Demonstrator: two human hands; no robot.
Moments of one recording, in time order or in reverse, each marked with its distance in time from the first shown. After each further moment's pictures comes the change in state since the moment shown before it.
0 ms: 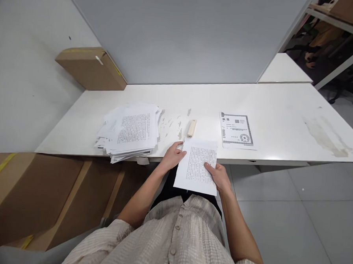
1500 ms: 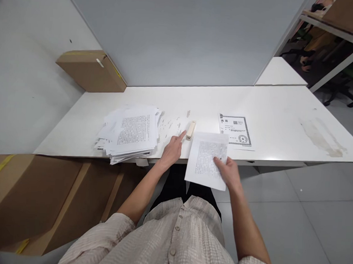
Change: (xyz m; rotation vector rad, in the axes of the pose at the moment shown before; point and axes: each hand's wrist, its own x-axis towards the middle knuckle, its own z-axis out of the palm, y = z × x) left_hand 0.011 0.015 -0.010 0.577 0.140 0.385; right_hand -0.015 -0.043 -0.013 -0.236 0.184 -0.241
